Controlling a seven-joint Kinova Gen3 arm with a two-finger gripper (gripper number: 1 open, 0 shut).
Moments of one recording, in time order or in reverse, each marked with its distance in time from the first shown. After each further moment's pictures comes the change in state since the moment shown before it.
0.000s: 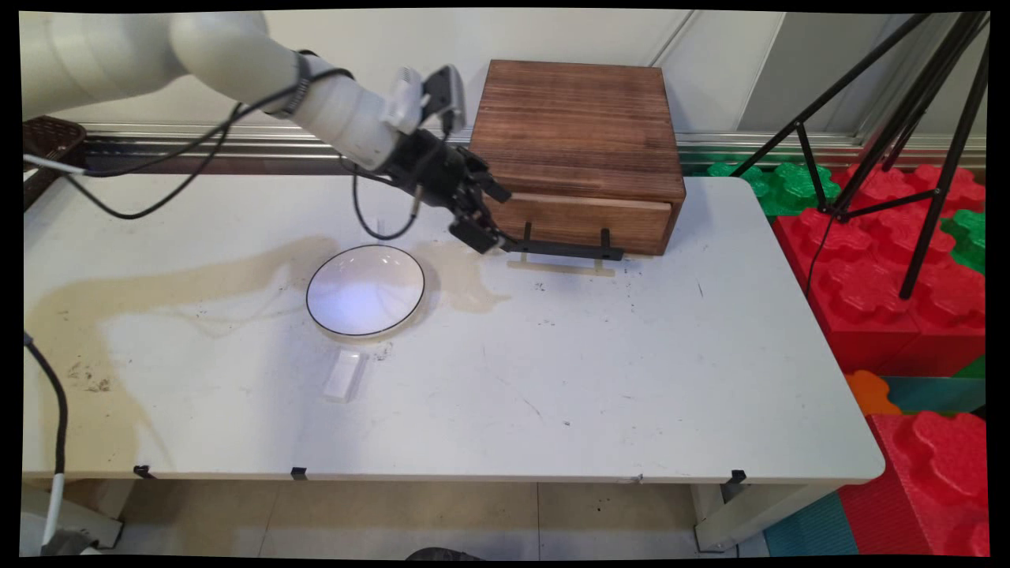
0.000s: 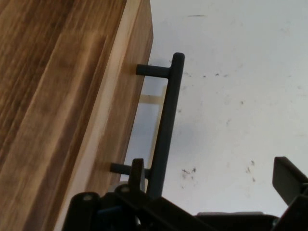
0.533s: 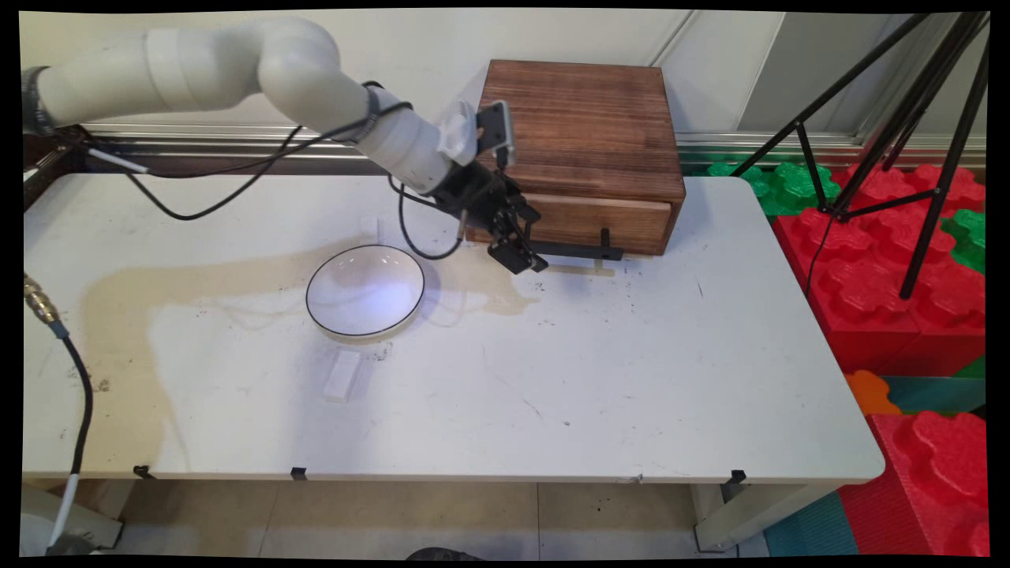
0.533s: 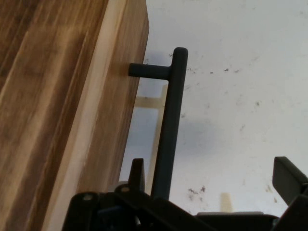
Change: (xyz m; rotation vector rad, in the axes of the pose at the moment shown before) arm 0.013 0.000 0.067 -0.005 -0.053 0.031
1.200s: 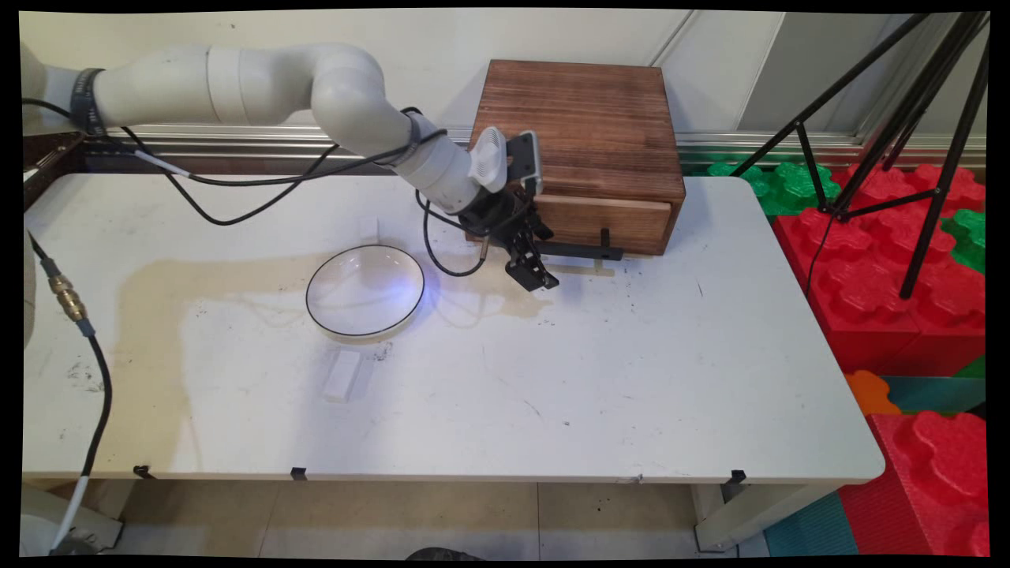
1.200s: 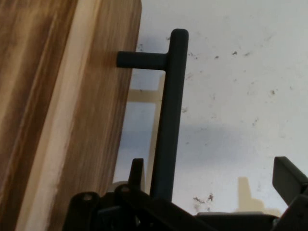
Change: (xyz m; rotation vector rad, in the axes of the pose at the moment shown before) arm 0.003 0.002 0.046 -0.001 -0.058 0.042
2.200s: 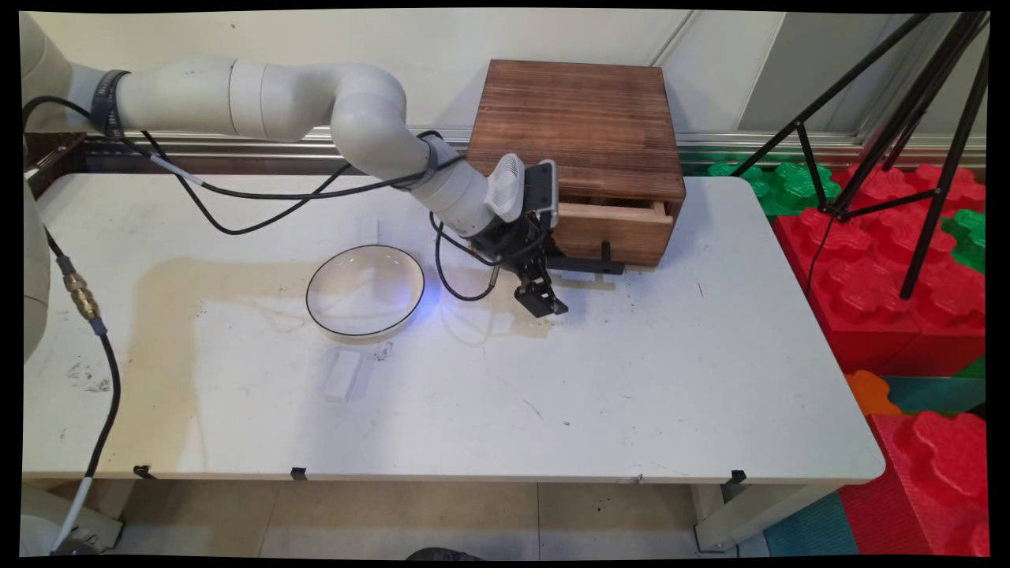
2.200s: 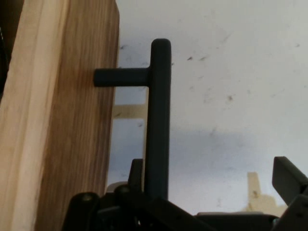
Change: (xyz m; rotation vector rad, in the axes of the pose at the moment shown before) arm 0.009 0.028 0.019 -0.039 -0.014 0.080
